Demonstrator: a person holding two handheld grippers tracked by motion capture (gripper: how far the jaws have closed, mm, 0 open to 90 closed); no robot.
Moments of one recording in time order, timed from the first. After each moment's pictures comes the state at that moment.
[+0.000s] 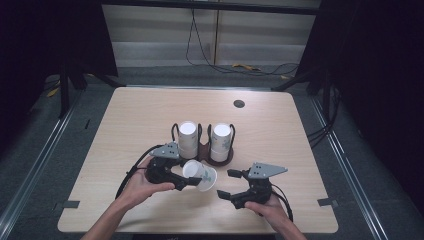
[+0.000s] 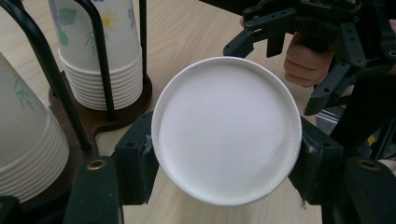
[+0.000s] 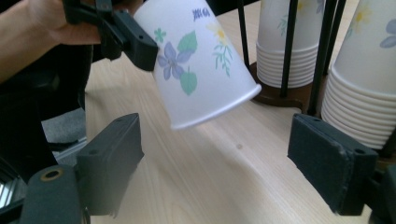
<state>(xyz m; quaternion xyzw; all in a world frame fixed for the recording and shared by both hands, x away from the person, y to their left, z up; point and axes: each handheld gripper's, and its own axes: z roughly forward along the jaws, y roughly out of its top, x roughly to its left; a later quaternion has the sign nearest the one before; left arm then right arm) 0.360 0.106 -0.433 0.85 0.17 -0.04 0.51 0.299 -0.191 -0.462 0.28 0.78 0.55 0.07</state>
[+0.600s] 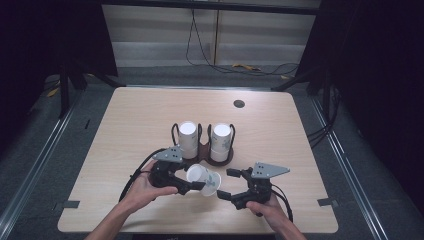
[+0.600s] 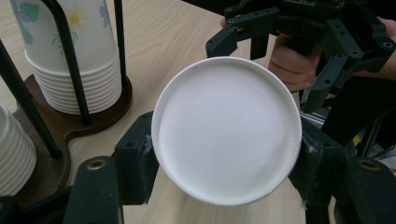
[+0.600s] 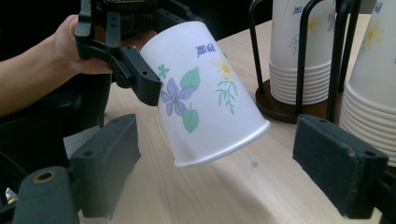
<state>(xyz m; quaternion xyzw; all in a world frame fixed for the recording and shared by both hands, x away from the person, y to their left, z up) 0.353 0.098 -0.436 0.84 0.16 -0.06 0.51 0.298 -0.192 -0.463 0.27 0.76 0.59 0.05</state>
